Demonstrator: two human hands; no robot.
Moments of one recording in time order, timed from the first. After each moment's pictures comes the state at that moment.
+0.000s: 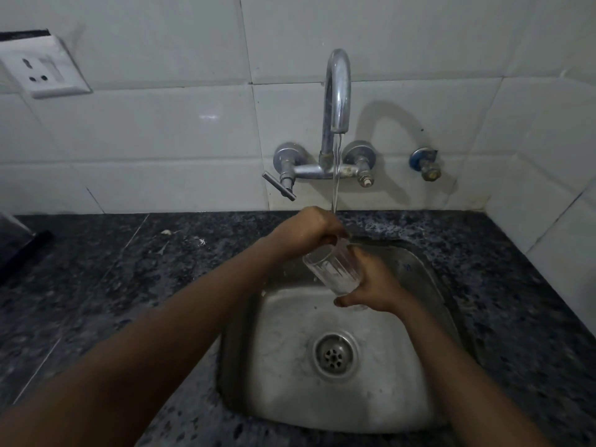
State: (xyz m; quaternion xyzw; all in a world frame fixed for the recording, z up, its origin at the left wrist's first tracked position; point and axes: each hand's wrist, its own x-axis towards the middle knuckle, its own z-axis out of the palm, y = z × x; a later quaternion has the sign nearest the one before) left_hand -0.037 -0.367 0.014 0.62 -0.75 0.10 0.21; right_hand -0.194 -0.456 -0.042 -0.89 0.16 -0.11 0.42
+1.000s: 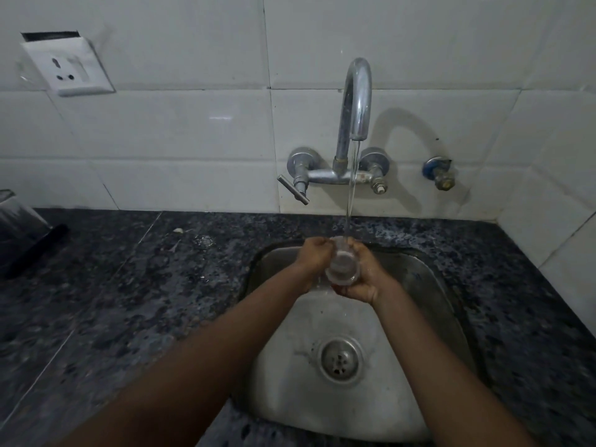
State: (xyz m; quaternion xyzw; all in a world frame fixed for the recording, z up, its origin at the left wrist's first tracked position) left_hand -0.066 -0.369 -0.028 0.75 -0.17 -0.31 0.56; right_hand -0.130 -0.452 -0.058 -0.31 0.34 -0.03 0.89
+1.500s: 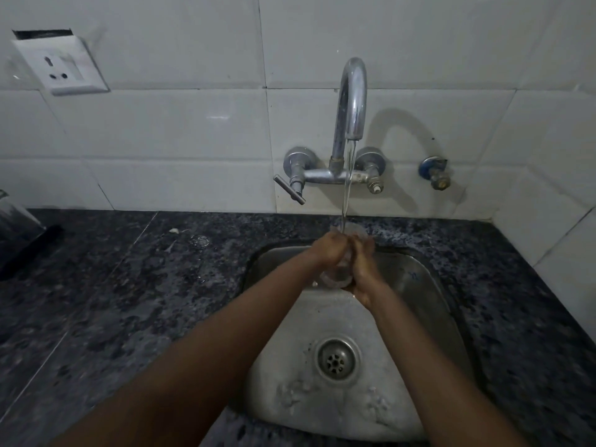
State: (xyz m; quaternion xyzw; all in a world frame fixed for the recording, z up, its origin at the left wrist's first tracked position) left_hand -0.073 -0.390 -0.008 0.80 -0.30 -0.32 0.42; right_hand -0.131 -0.442 -0.054 -0.50 0.38 -0.17 0.76
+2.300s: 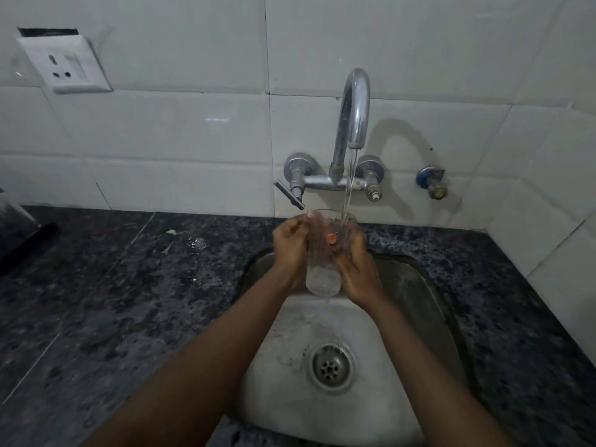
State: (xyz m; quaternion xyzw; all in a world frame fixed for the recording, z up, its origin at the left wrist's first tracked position) left_hand -0.059 -0.359 -0.013 0.56 -0.12 -0.20 0.80; right_hand -0.157 -0.424 -0.022 -0.78 0.21 -0.23 0.54
